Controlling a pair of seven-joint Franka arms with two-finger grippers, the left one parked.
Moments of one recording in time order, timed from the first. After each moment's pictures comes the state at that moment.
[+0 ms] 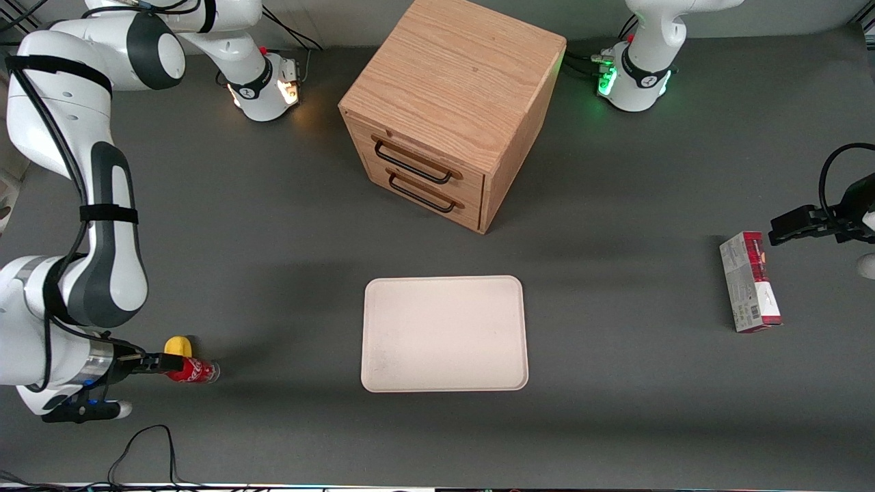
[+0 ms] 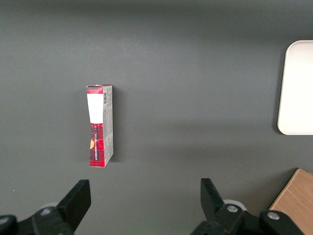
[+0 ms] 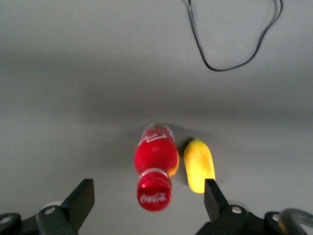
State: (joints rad) arm -0.03 0.84 -0.03 -1.03 0.01 1.88 -0.09
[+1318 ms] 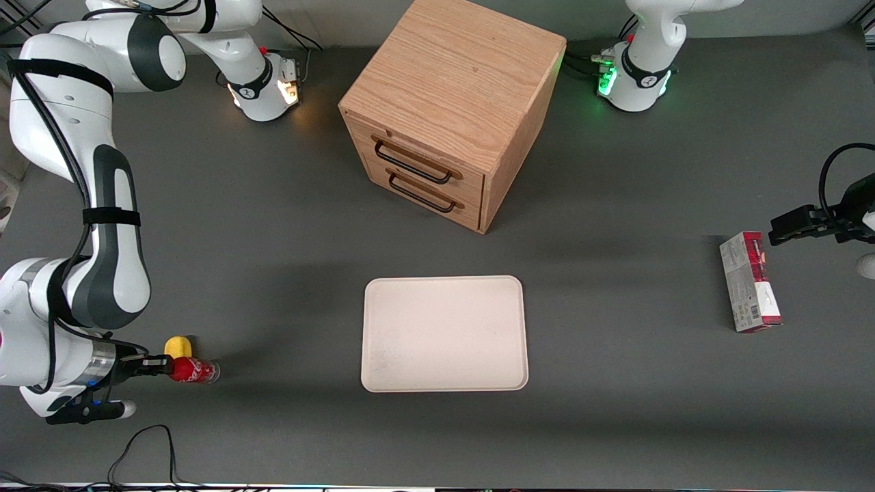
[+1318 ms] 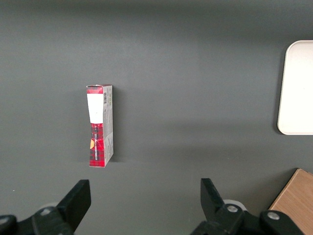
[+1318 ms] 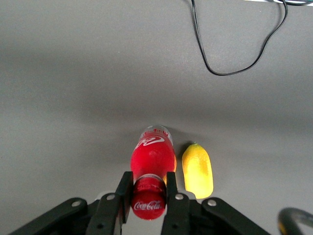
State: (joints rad) arm -0.04 0.85 -0.04 -1.03 0.01 1.89 -0.13
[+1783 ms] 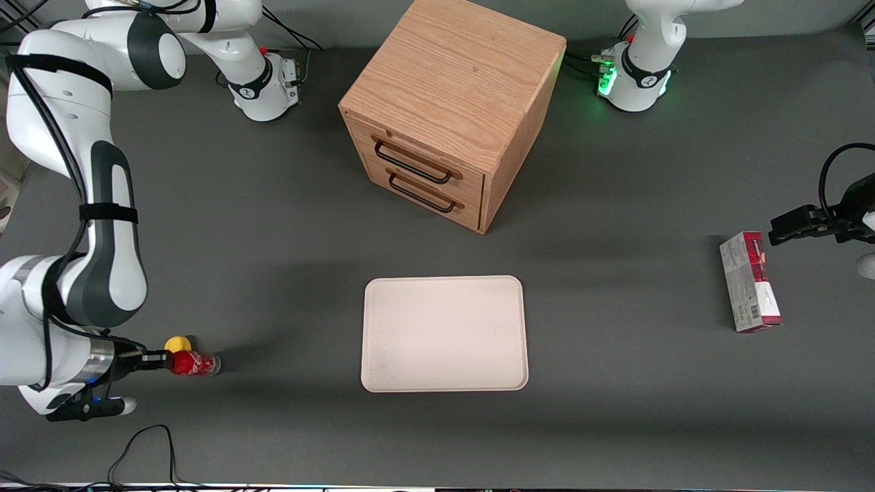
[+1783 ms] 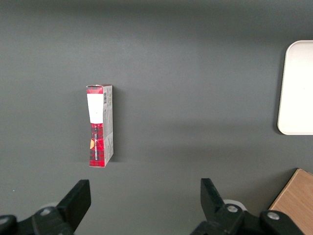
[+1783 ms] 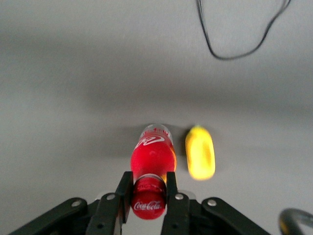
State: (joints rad) arm -0.03 0.81 -0.04 -1.00 0.01 1.74 -0.12
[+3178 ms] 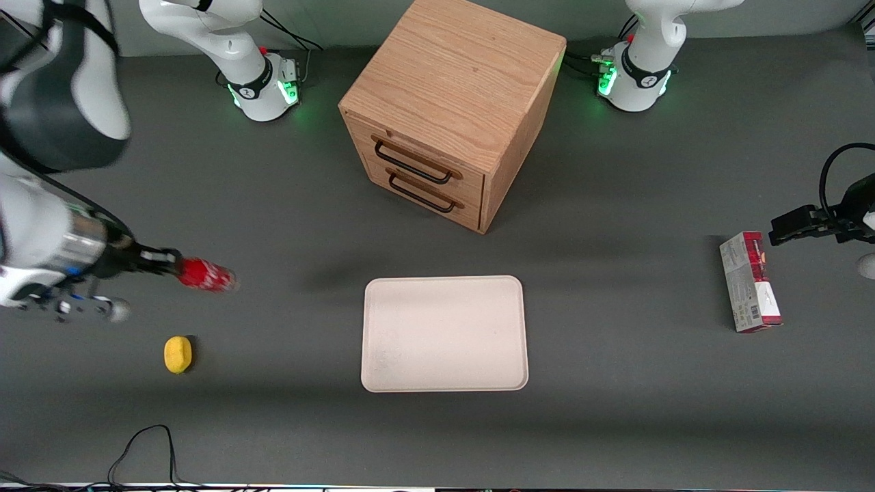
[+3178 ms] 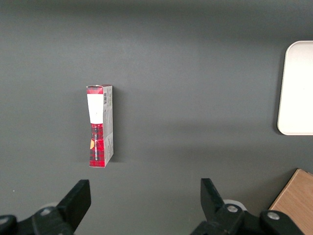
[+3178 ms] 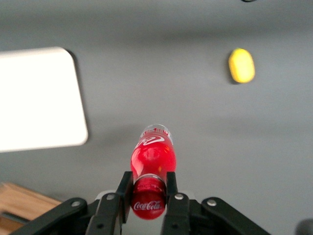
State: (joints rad) arm 0.19 0.49 -0.01 -1.07 0.02 1.47 0.31
